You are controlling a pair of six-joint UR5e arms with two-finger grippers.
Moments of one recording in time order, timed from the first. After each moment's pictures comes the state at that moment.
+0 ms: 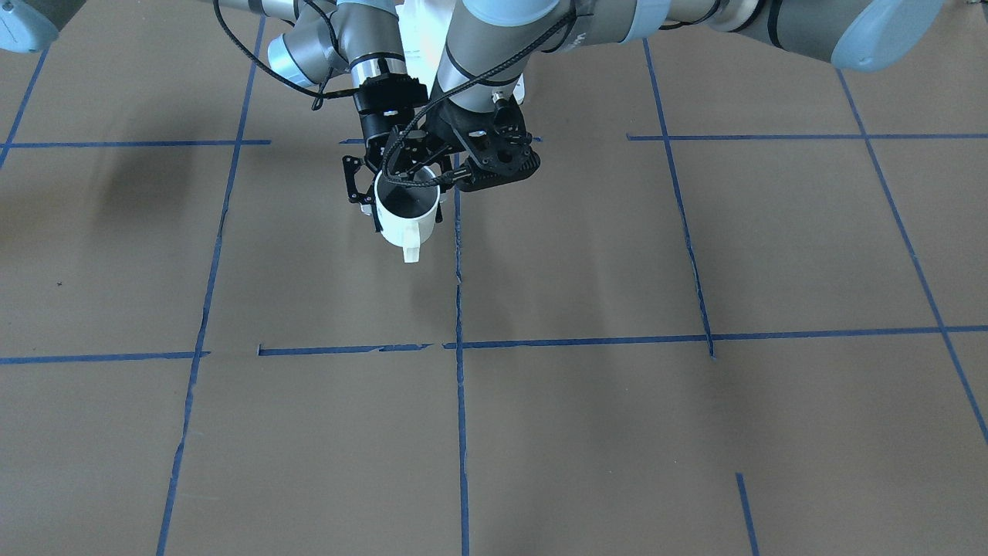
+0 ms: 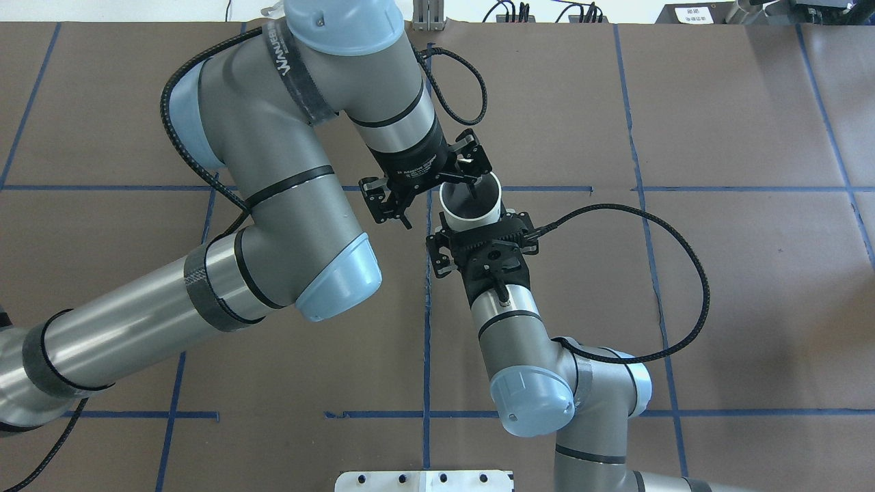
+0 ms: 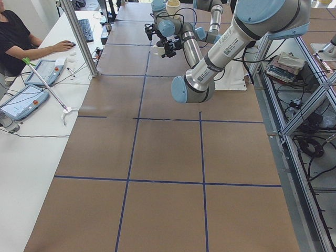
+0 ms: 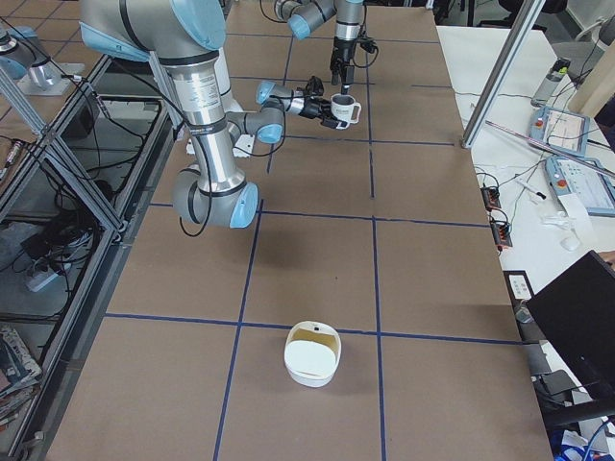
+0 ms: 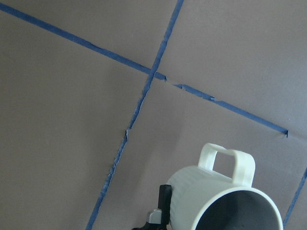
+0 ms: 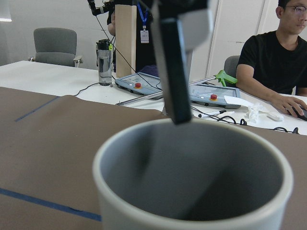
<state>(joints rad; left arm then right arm) -0.65 -2.52 -1.65 -1.47 -2.18 -1.57 0.21 -1.07 1.70 -0.96 0.64 0.91</state>
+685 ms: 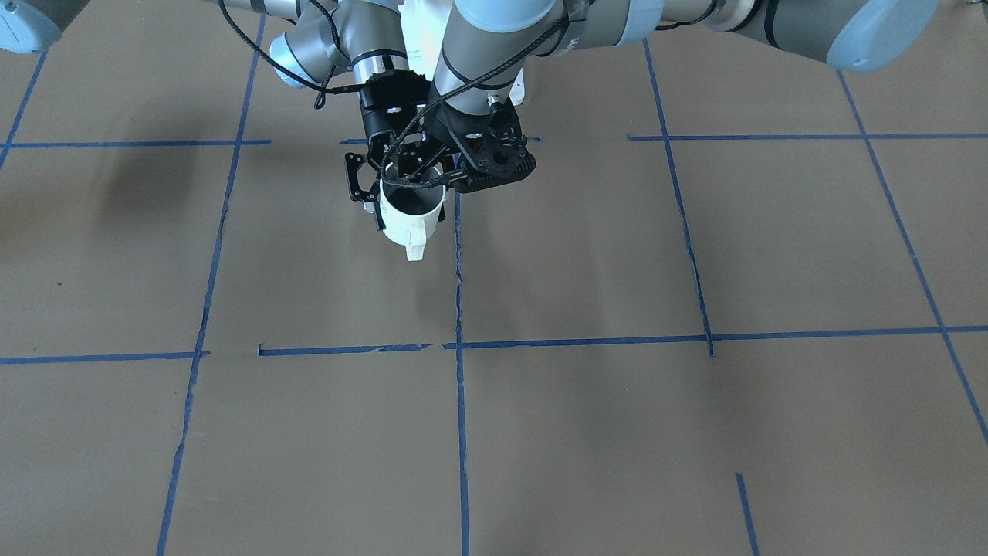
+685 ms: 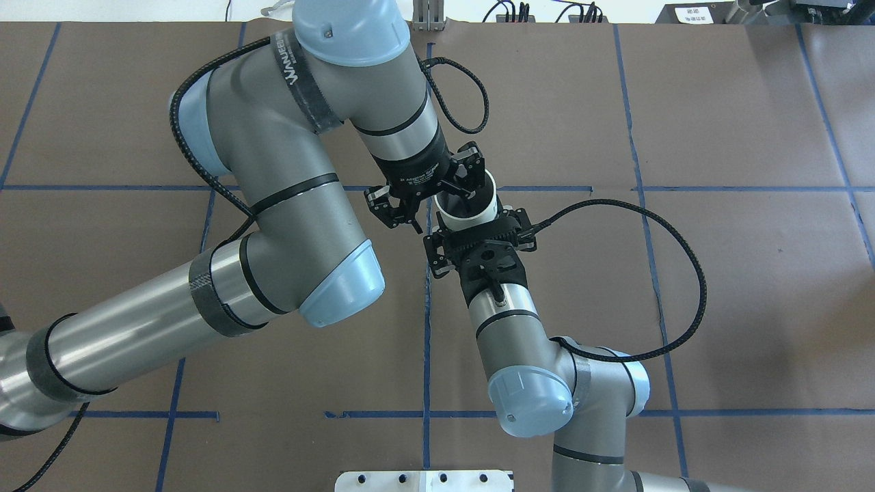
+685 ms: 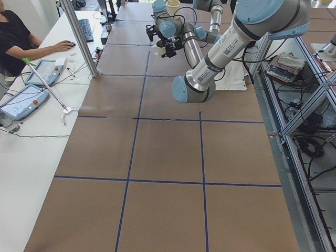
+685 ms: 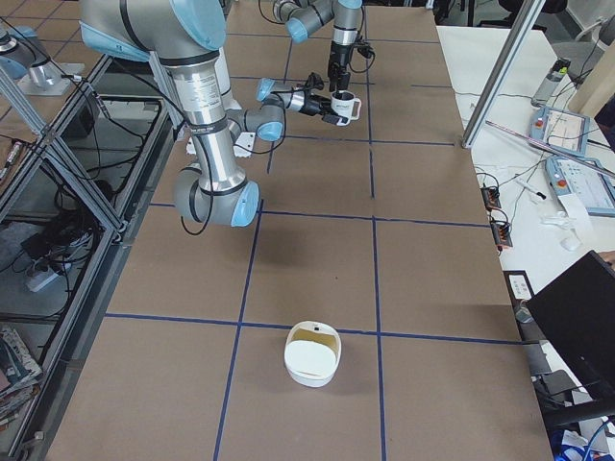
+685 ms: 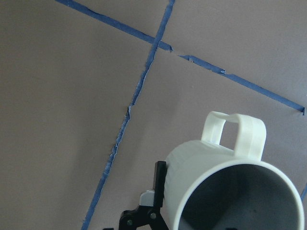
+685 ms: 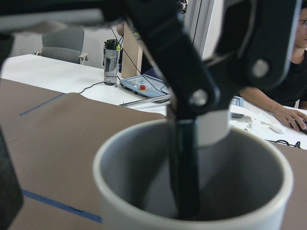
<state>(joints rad) -0.64 -2.52 -1.64 -1.47 -2.17 -1.57 0.21 -1.07 1.70 -0.95 0.64 0.86</state>
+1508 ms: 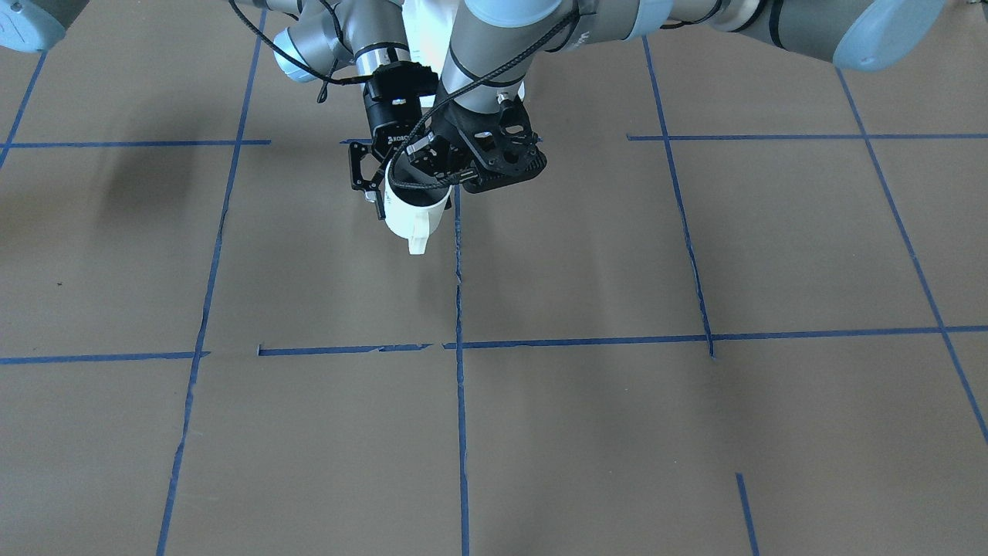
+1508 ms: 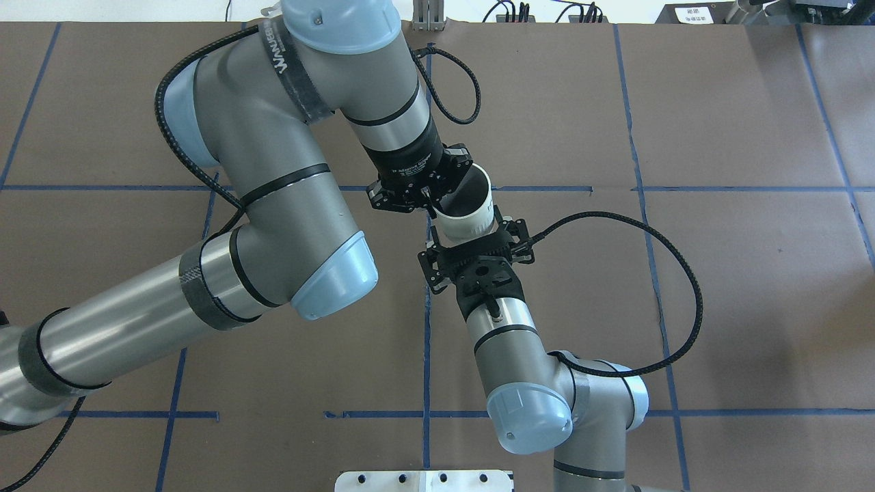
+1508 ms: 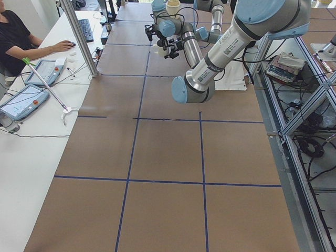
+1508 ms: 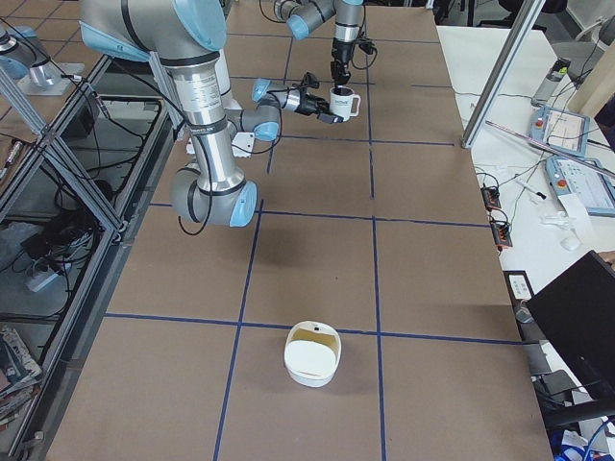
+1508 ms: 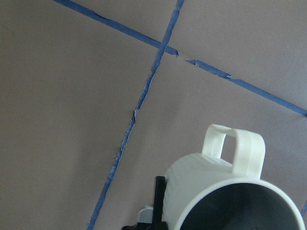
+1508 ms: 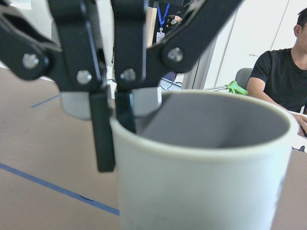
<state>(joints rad) -0.67 -2.52 -1.66 -1.44 -2.17 -1.57 0.17 -1.08 1.71 -0.95 0.60 0.82</state>
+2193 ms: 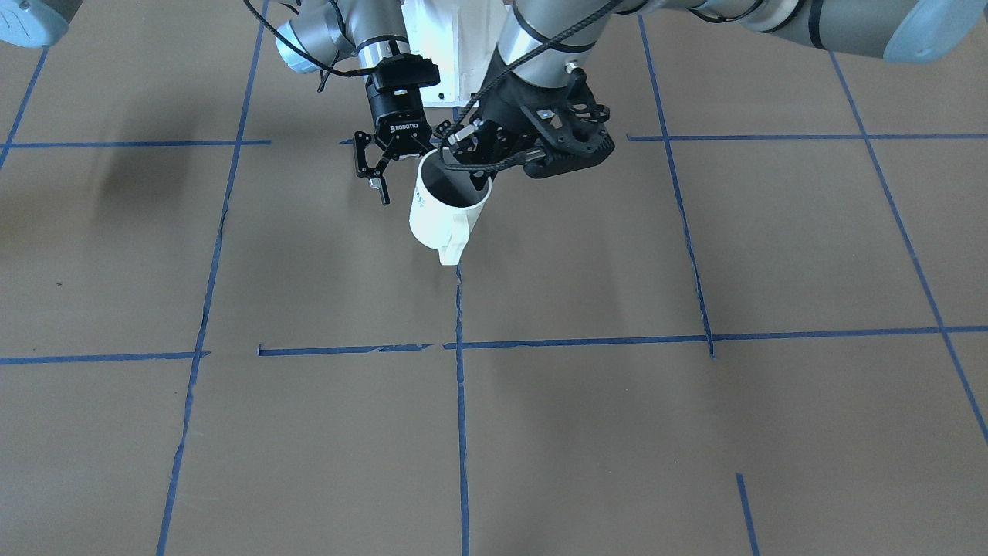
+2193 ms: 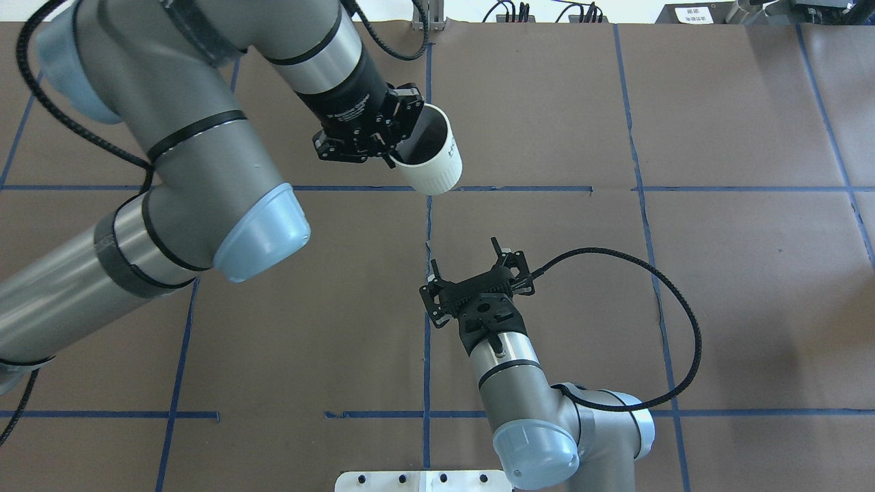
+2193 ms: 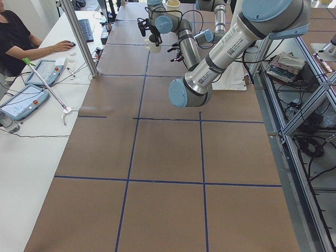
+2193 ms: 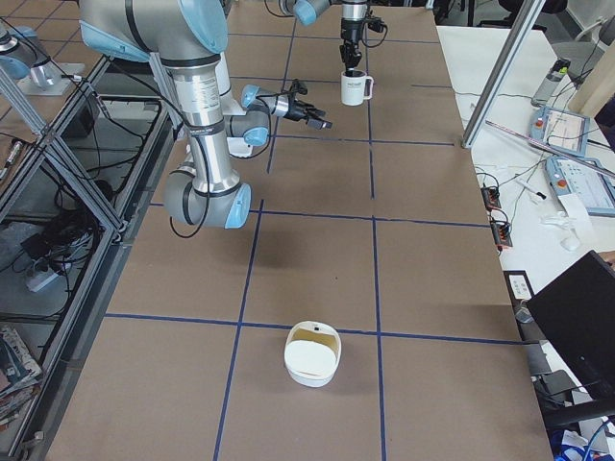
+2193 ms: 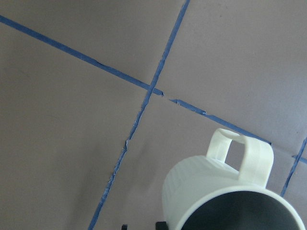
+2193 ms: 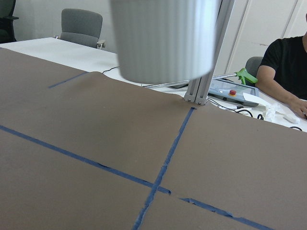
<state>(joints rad) -0.78 -2.41 -1.81 -1.44 -2.18 -1.52 0.13 -1.12 1.73 -0.94 0.62 0.84</state>
